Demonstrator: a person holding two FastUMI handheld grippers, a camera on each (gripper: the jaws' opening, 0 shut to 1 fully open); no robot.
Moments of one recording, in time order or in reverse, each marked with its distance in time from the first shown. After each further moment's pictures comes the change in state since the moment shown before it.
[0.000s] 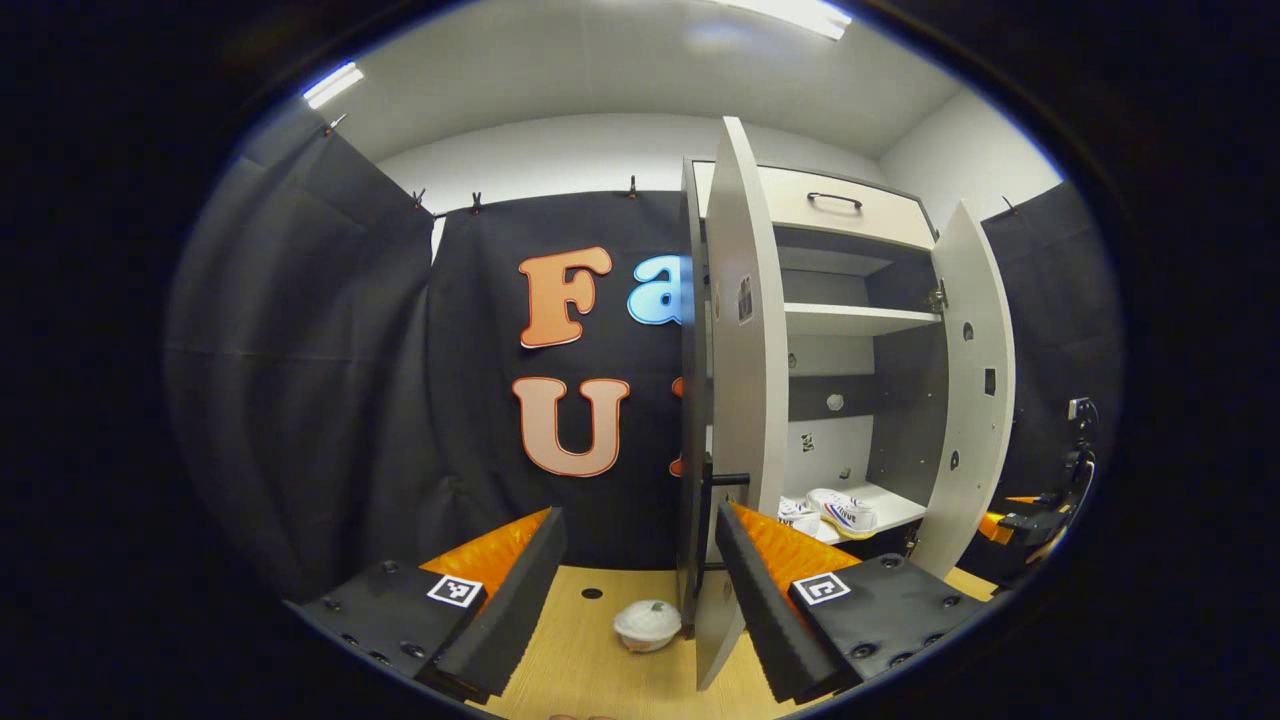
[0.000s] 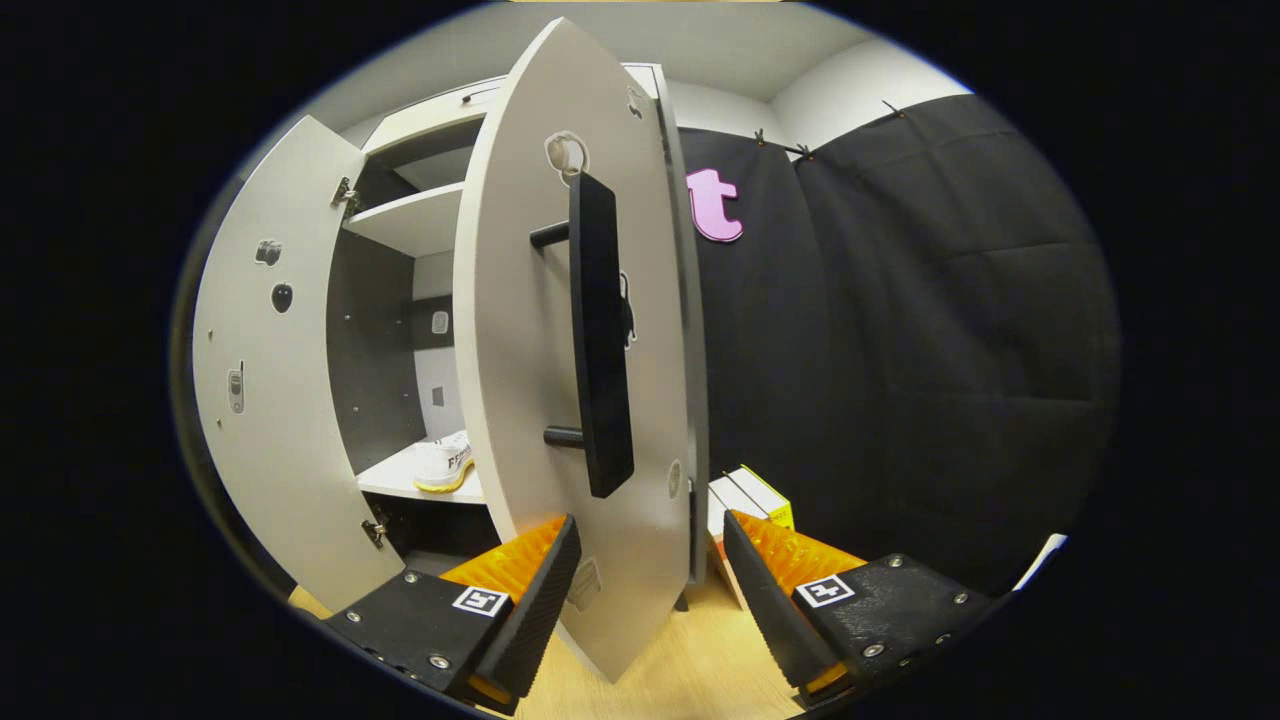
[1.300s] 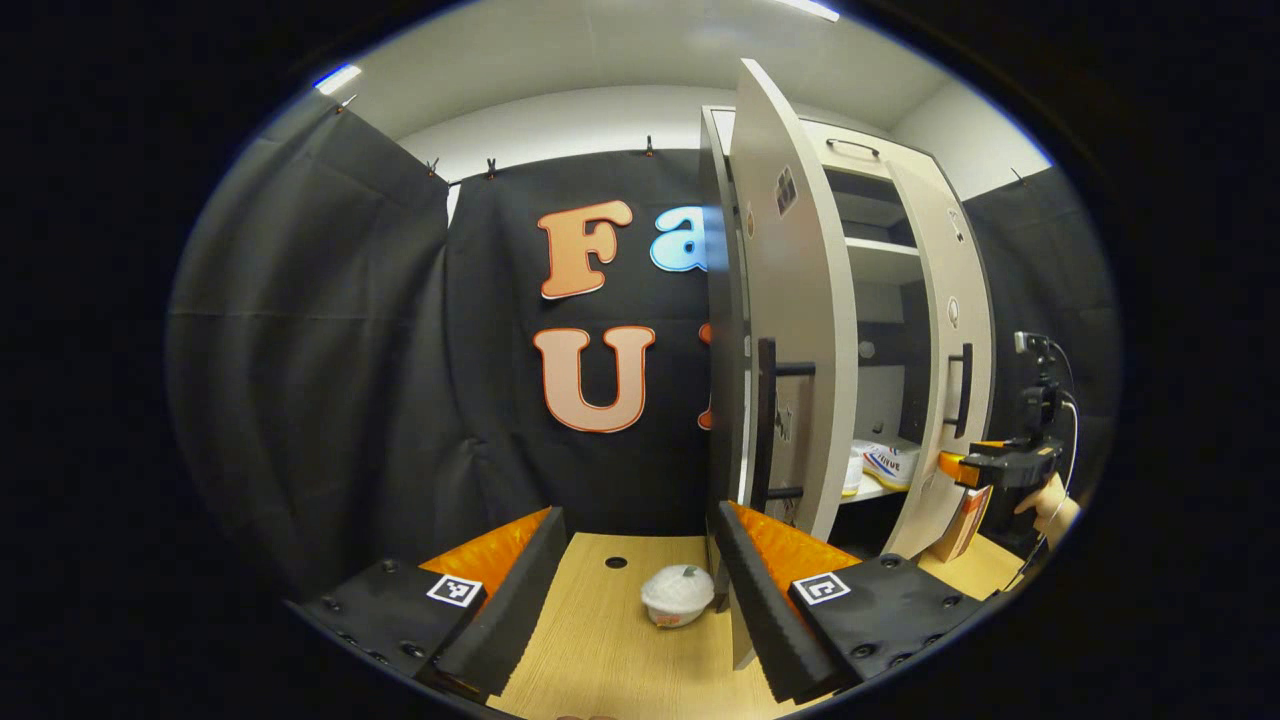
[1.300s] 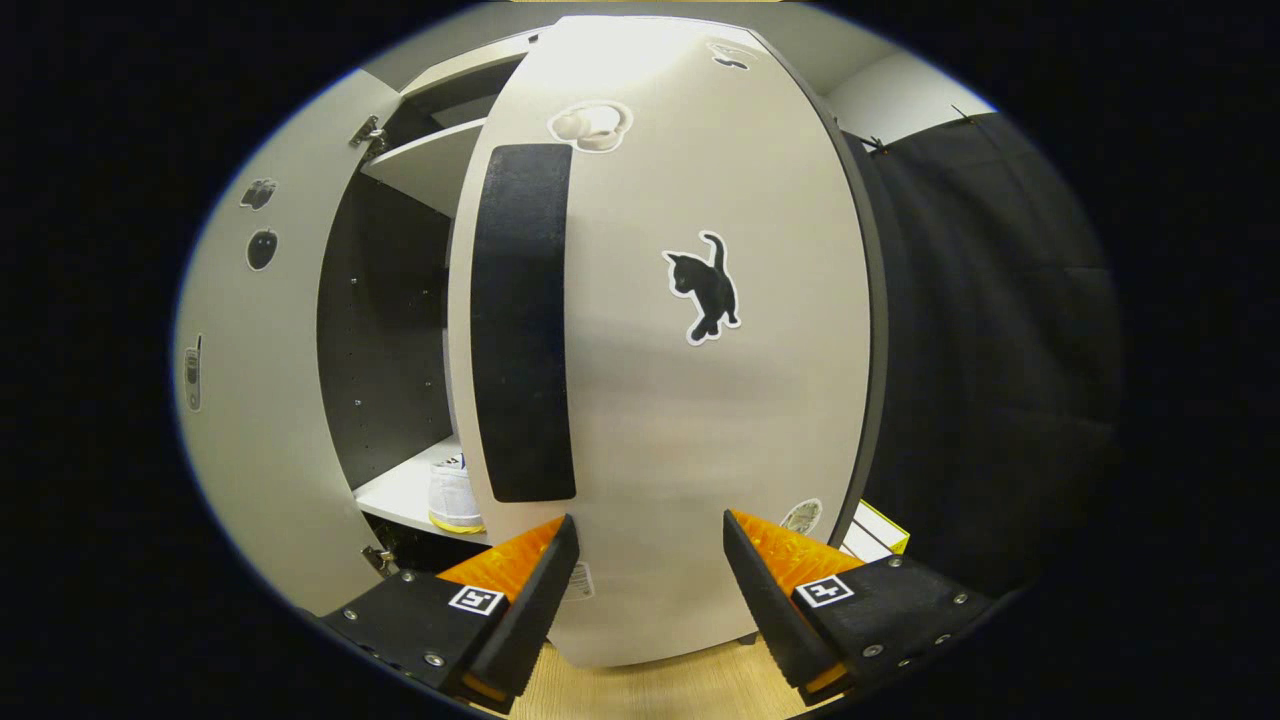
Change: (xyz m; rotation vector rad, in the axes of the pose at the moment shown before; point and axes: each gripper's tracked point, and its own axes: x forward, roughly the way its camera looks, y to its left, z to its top) left arm 0.016 0.026 -0.101 0.022 0.107 0.050; right arm 0.107 0.086 -0.005 -0.058 0.033 0.095
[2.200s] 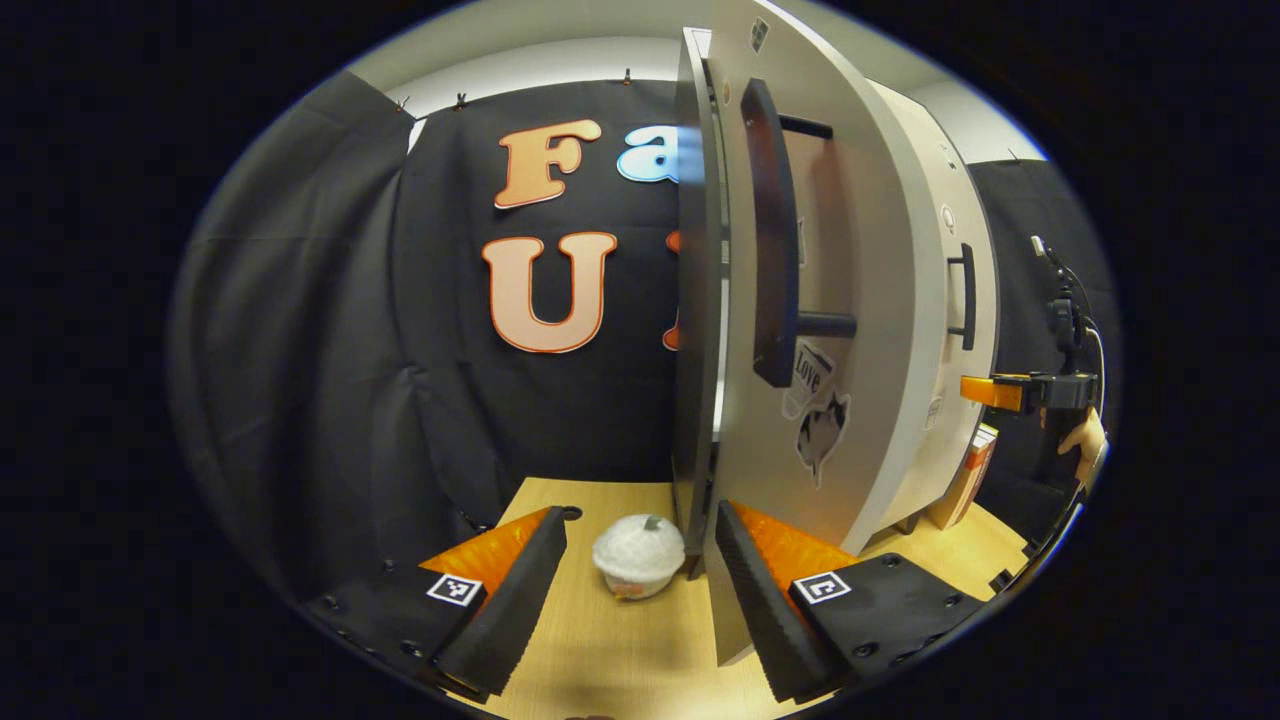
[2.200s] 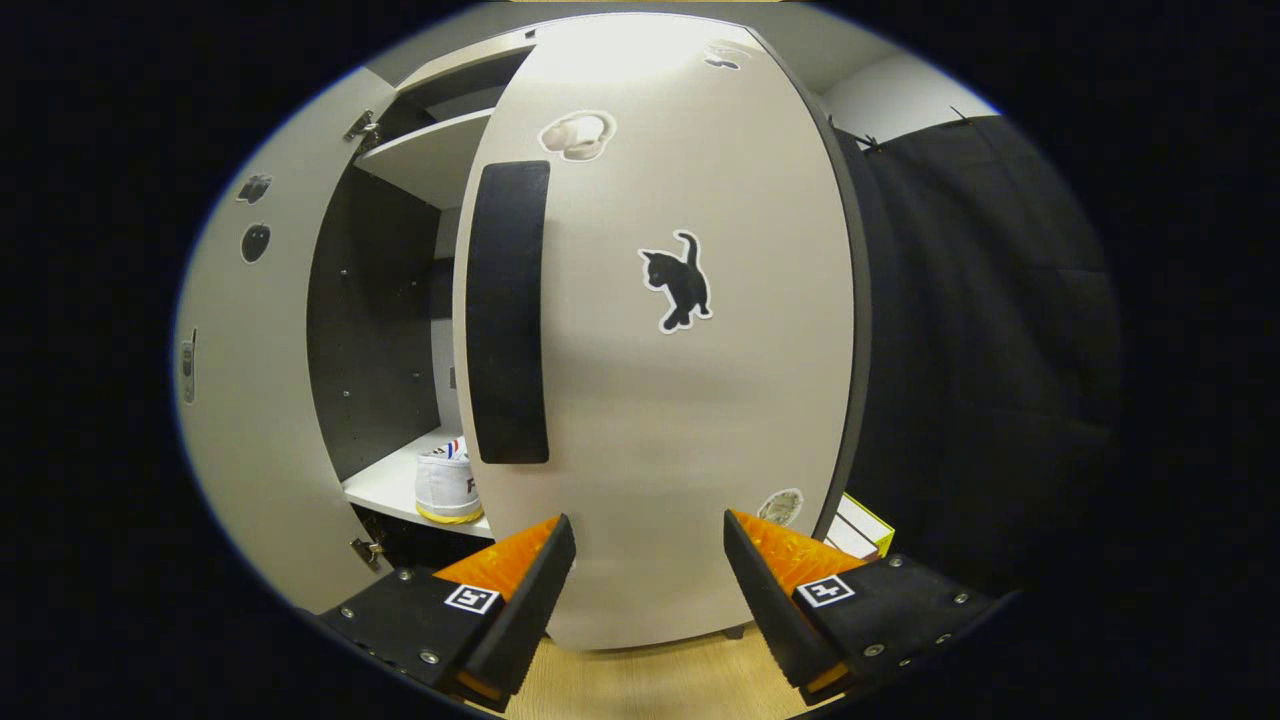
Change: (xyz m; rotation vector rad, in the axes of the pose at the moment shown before) left arm 0.083 -0.048 -0.109 -0.039 0.136 -0.133; right arm -0.022 -0.016 -0.006 -0.002 0.019 -0.035
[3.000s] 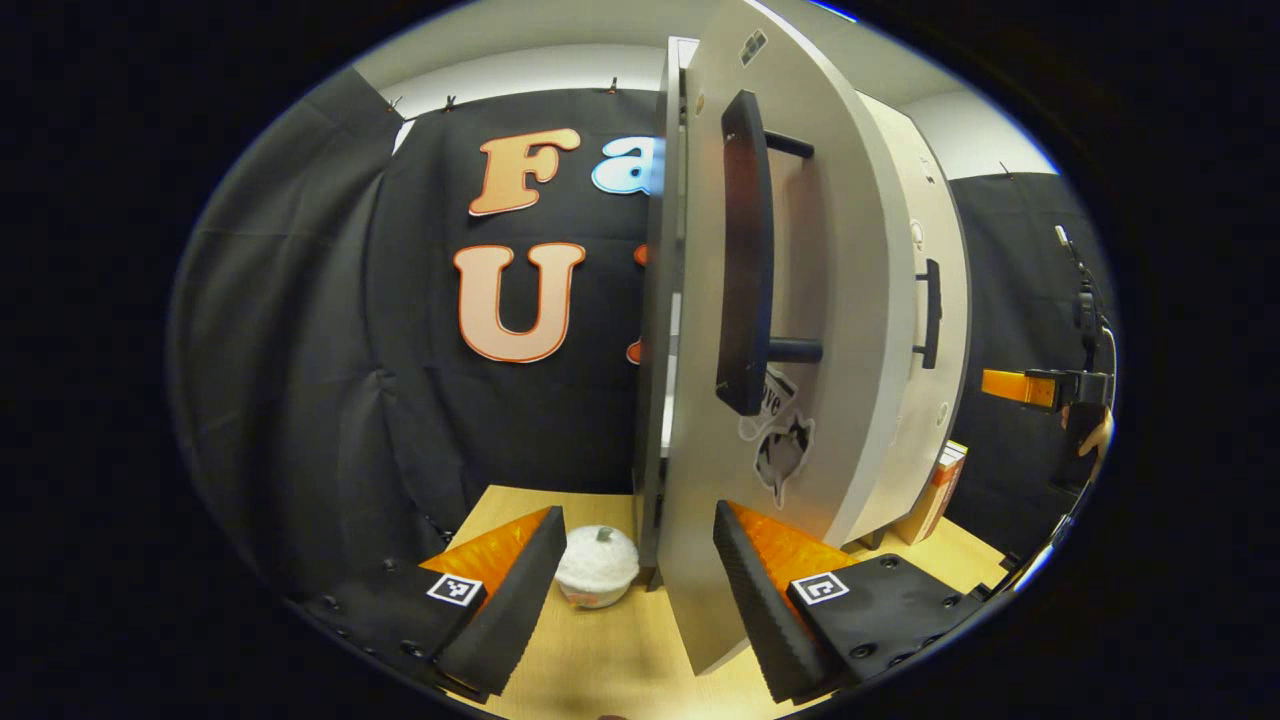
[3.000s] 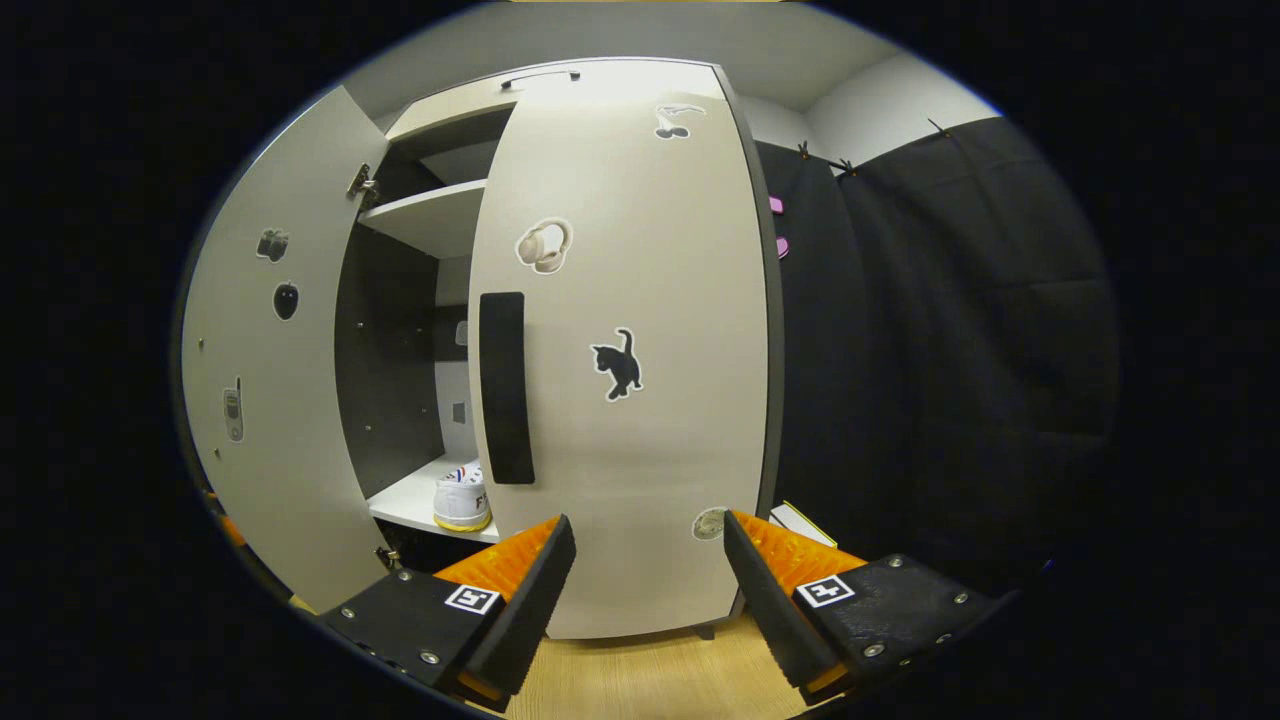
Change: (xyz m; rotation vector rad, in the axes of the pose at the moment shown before) left arm -0.005 -0.049 0.007 -0.024 -0.042 -0.071; right arm -0.075 -0.037 0.041 0.009 -0.083 -0.021
